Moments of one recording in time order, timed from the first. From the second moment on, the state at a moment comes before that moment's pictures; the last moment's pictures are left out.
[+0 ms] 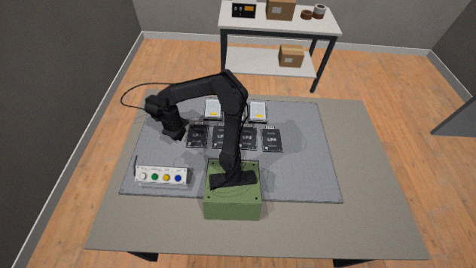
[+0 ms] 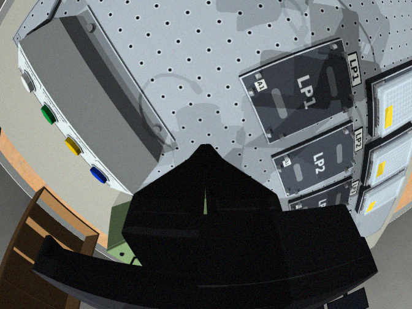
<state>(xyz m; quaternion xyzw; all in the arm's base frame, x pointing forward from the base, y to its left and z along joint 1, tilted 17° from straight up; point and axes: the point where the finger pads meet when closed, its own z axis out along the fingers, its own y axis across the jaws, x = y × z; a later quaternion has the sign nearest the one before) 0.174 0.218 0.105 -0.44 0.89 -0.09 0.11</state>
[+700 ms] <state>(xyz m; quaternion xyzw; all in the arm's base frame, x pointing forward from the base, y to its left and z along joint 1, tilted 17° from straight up) 0.105 0.276 0.081 -0.59 0.79 -0.11 0.09</state>
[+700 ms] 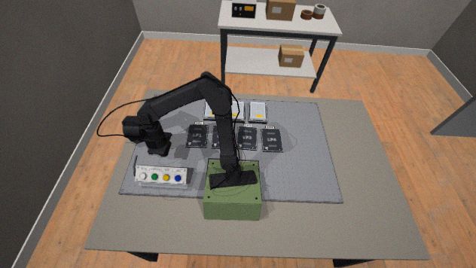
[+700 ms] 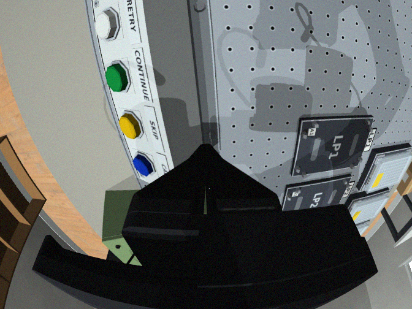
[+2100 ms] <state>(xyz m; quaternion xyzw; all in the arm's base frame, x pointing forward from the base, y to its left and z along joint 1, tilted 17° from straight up) 0.045 0.329 0.056 -0.63 0.76 -0.12 0.09</state>
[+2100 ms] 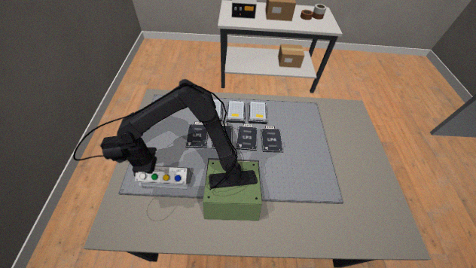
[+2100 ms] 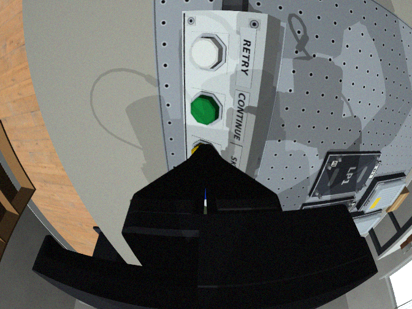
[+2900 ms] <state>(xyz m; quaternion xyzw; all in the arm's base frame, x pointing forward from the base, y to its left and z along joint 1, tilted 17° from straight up) 0.048 0.331 0.042 -0.63 0.76 -0.12 0.09</state>
